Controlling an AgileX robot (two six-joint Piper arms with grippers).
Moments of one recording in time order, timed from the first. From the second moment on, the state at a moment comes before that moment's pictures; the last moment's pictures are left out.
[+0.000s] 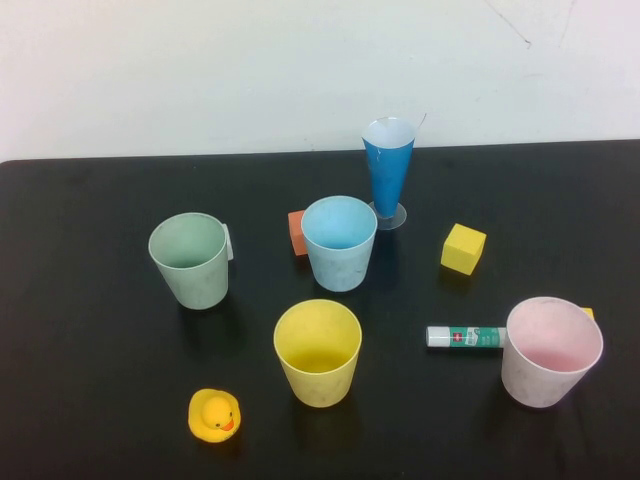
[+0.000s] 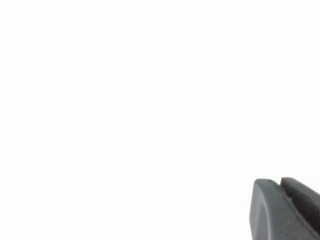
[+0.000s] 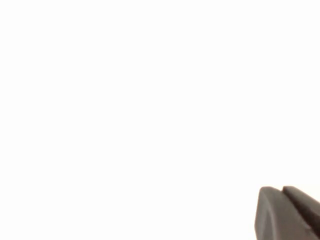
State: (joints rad) right arm -0.07 -0.01 -0.03 -0.01 -0.39 0.00; left arm -0.08 -0.01 -0.12 -0.11 -0.24 -0.10
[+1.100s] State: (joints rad) right arm -0.07 0.54 -0.45 0.21 0.74 -0.68; left arm -0.08 1.52 -1.22 -0.38 0.77 0.29
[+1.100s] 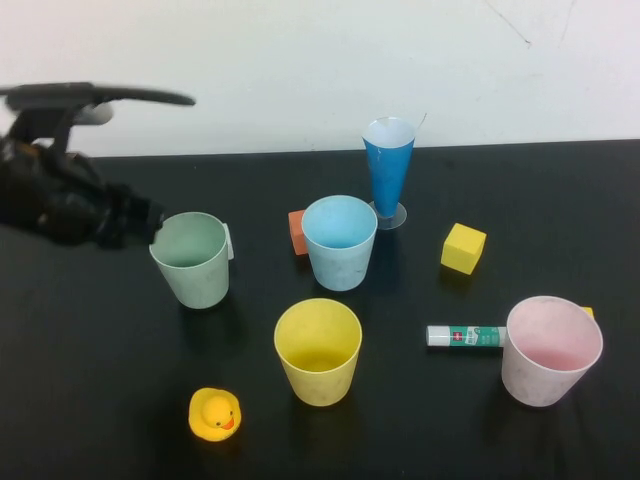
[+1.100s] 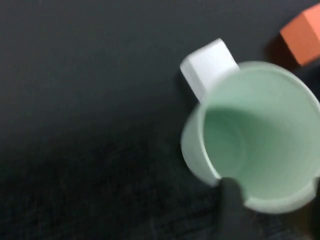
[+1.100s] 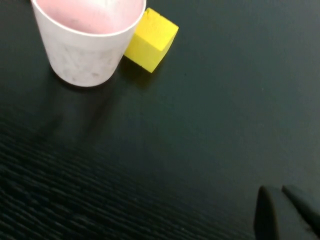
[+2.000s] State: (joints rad) right arm -0.07 0.54 -0.45 0.25 0.74 -0.68; left arm -0.09 1.80 -1.49 -0.47 0.89 0.40
